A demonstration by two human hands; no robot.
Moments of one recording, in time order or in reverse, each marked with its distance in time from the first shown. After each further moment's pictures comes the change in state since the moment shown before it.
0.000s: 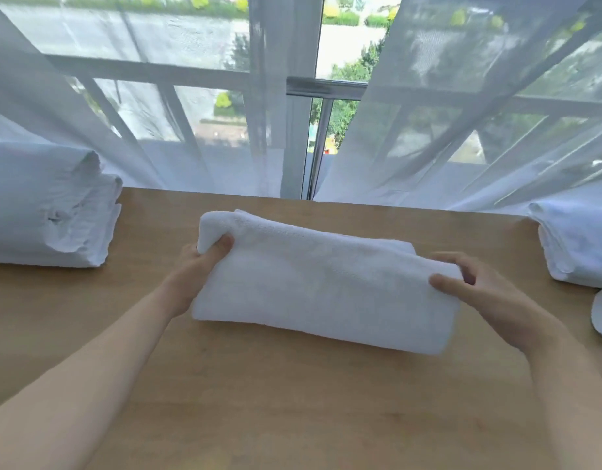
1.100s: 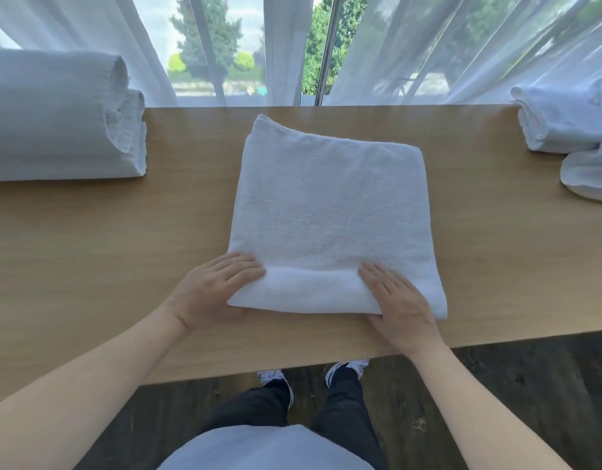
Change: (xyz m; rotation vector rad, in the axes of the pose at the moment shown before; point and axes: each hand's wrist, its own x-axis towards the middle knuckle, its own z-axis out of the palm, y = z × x) left_hand -0.143 -0.143 -0.081 1.116 -0.353 1.189; right_hand -0.152 0.125 0.246 -0.946 0.255 -0.437
